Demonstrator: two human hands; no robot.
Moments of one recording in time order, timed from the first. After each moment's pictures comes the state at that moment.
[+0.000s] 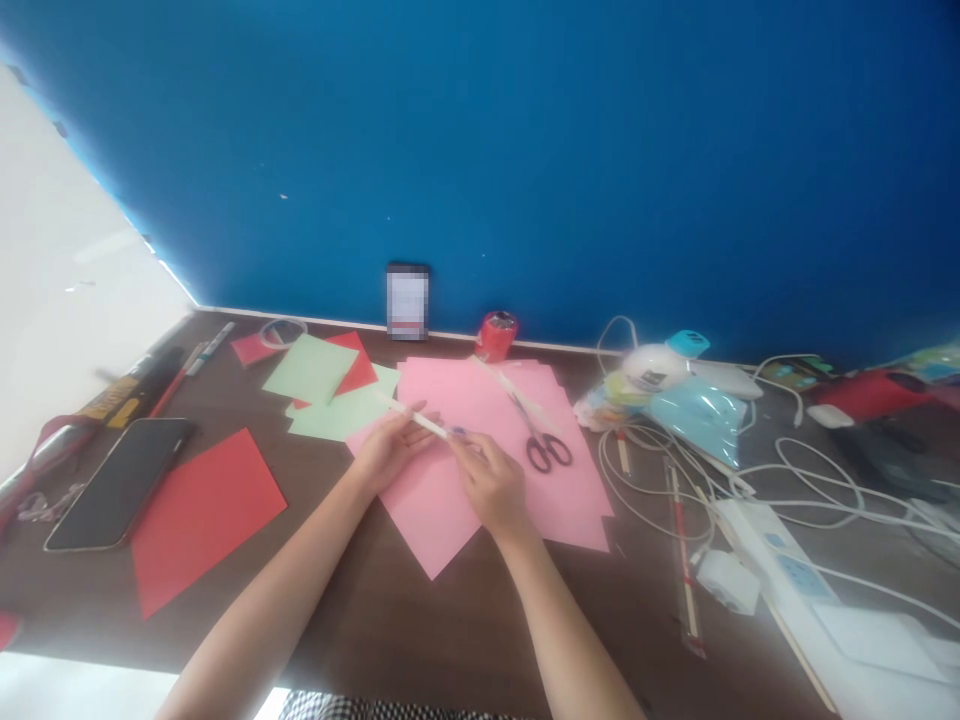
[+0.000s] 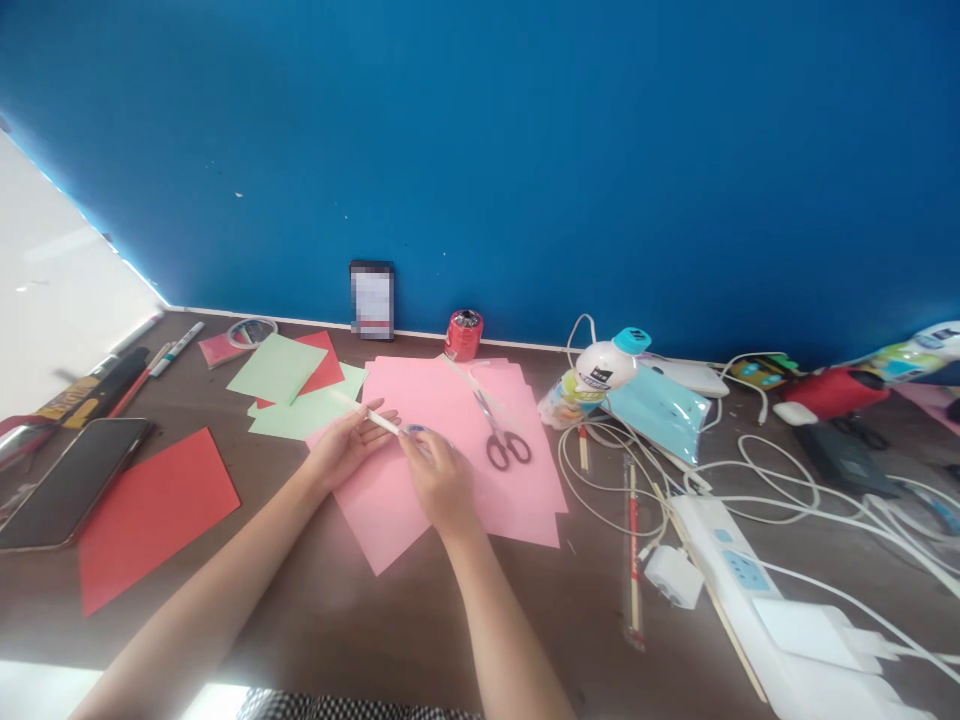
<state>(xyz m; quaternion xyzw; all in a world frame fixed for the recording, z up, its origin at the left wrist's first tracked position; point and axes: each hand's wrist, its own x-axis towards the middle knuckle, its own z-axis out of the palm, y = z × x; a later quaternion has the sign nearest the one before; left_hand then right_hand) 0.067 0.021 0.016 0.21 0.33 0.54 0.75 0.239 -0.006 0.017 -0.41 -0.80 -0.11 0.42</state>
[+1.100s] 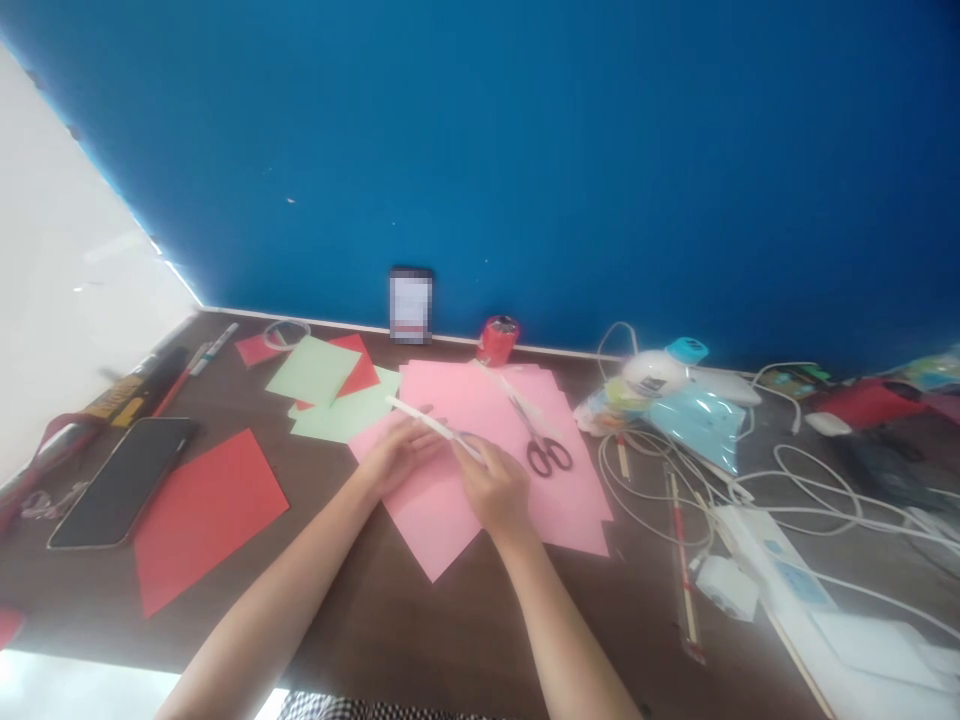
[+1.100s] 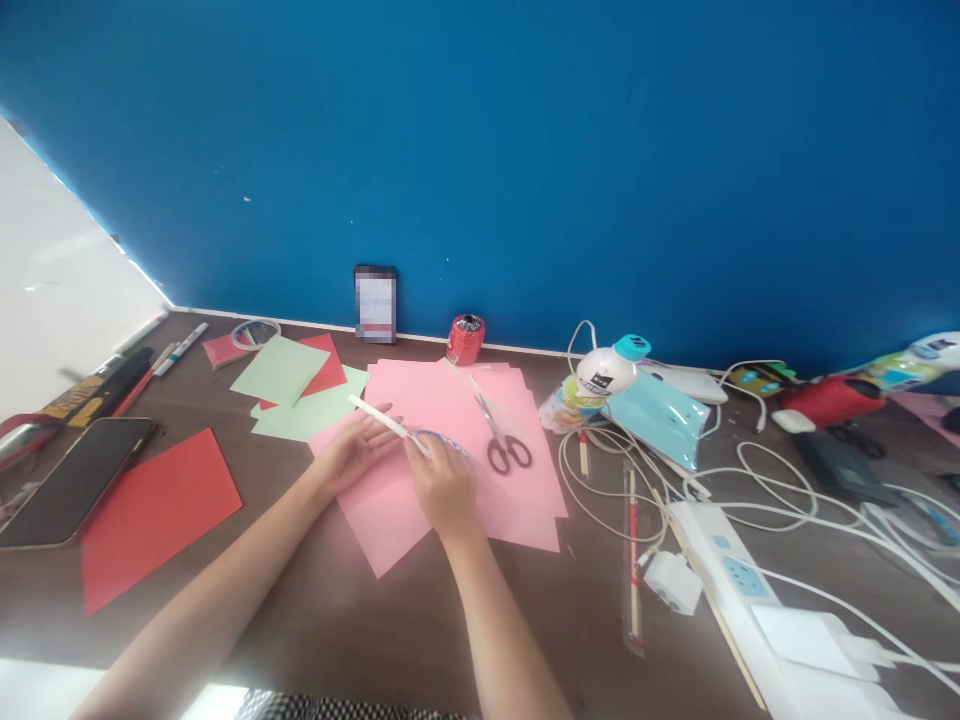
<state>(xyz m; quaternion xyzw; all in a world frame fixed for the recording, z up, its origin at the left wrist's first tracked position) 0.073 0.016 0.019 0.23 0.30 0.53 0.76 0.238 -0.008 0.022 -0.44 -0.80 -0.18 0.36</state>
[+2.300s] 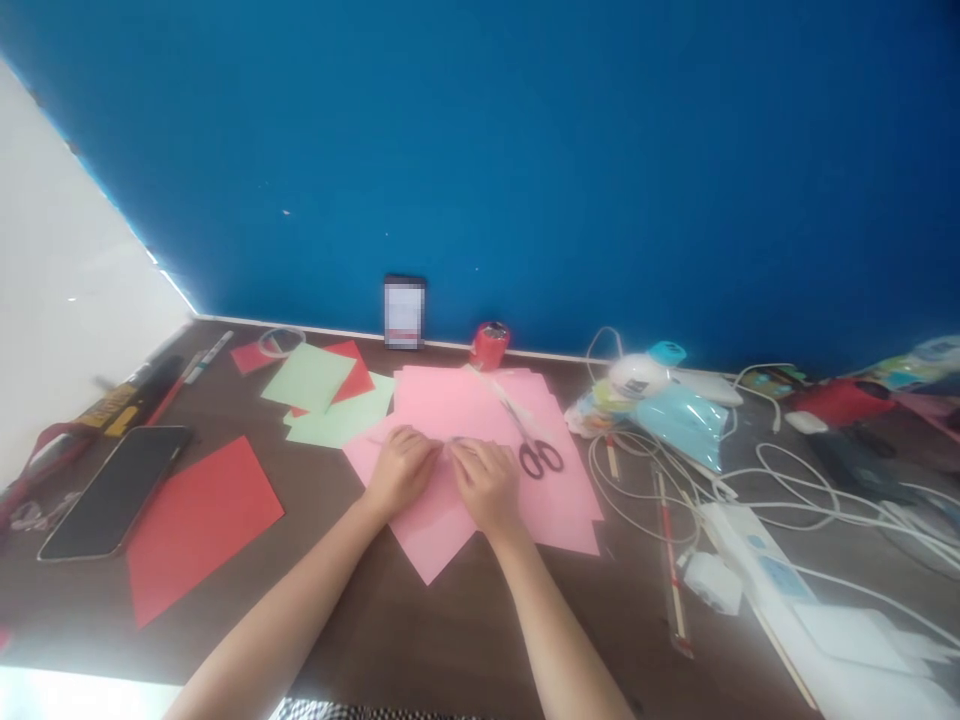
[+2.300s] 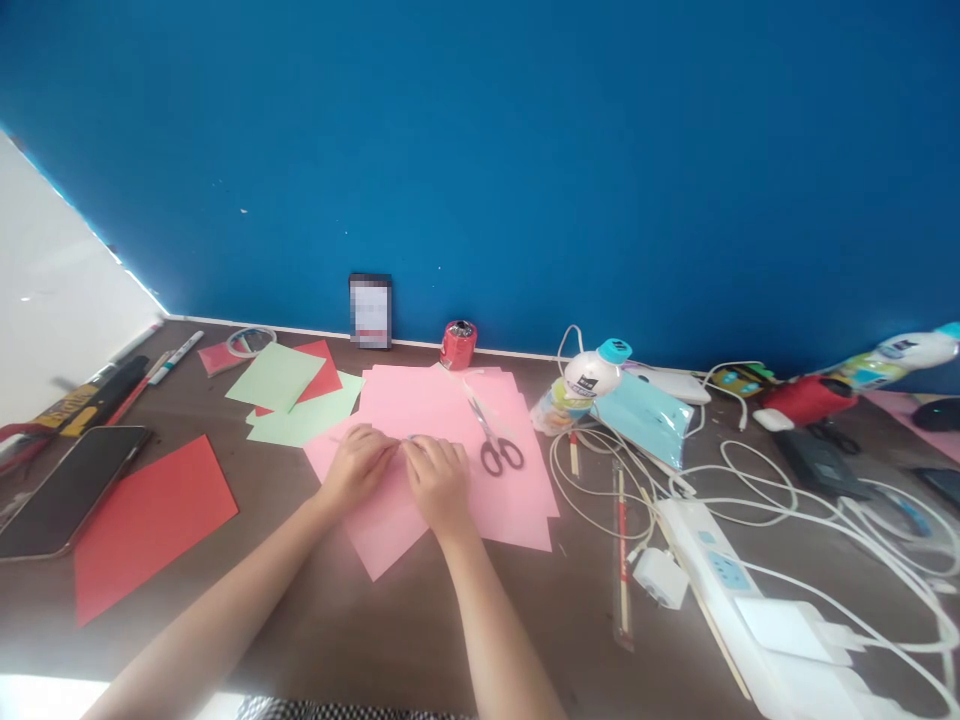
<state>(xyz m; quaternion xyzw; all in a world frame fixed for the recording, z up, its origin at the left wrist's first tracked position) 0.081 0.005 0.007 0.81 0.45 0.37 0.06 0.240 -0.006 0.019 -0.46 -0.79 -0.08 0.39</state>
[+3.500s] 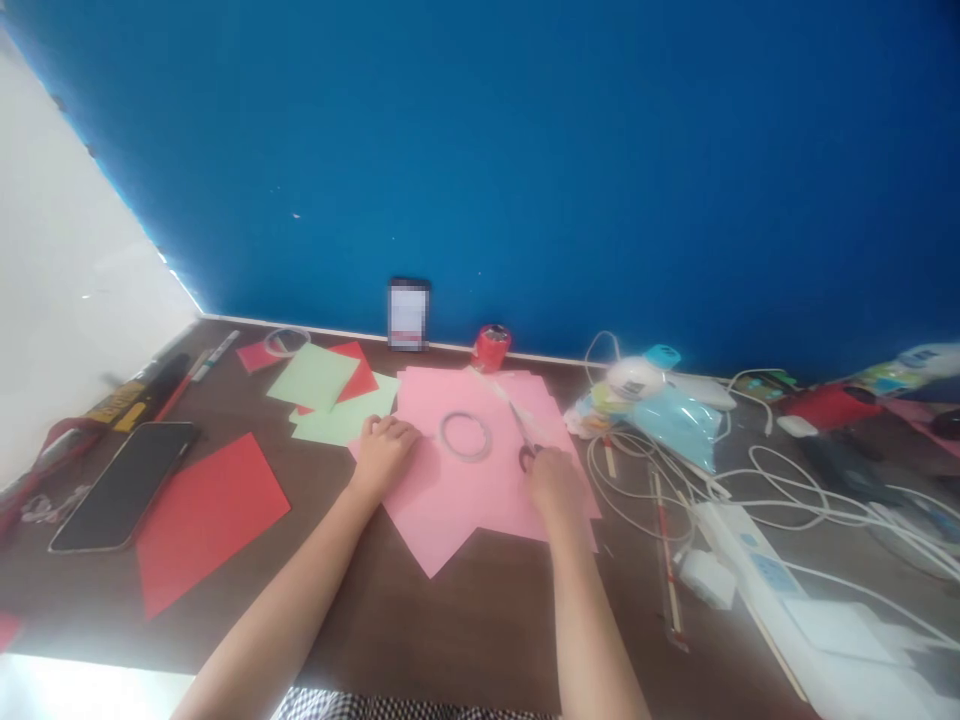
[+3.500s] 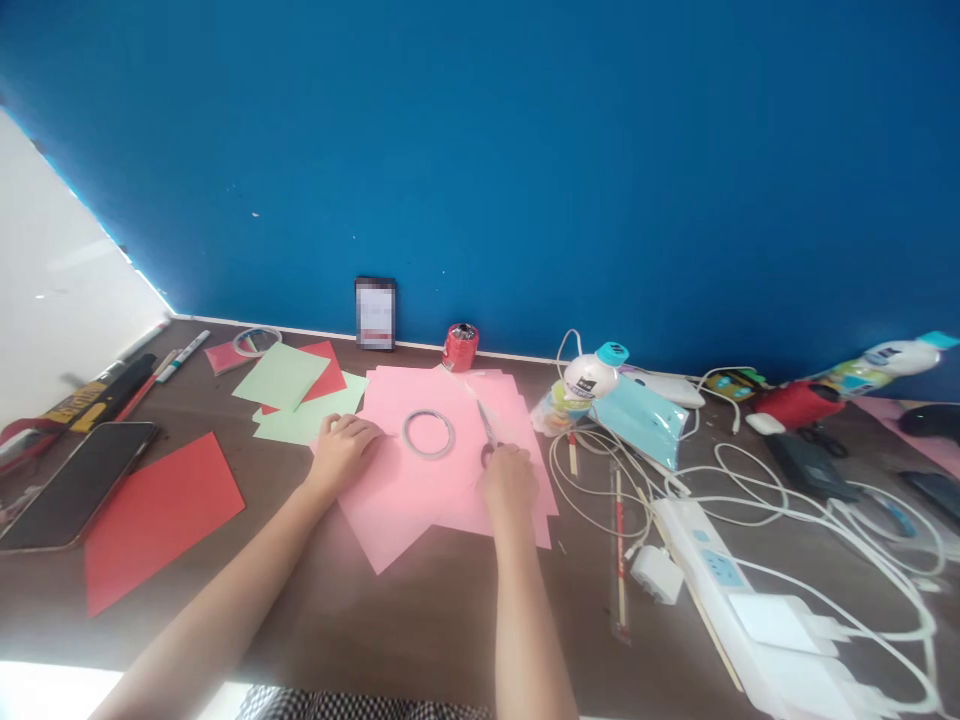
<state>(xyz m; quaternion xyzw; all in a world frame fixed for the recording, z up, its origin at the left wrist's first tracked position) 0.053 0.017 -0.002 0.80 0.53 0.26 -0.06 0.303 0.006 0.028 -0.80 -0.60 0.01 0.04</state>
